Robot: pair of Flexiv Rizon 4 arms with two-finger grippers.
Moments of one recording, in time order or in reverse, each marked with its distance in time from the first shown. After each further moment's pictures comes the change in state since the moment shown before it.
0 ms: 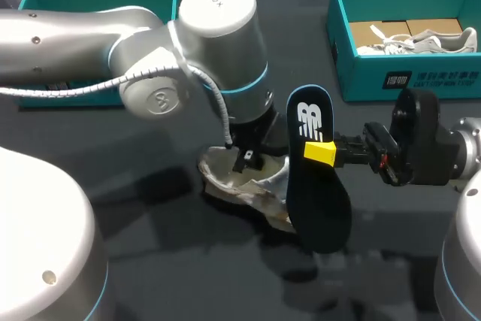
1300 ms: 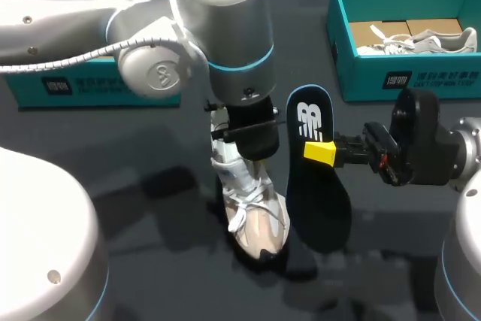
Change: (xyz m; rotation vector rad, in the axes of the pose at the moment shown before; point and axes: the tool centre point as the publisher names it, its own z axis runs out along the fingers) left arm -0.009 -0.003 -0.028 -0.026 0.077 0.906; right arm 0.000 0.000 0.000 0.000 0.000 0.000
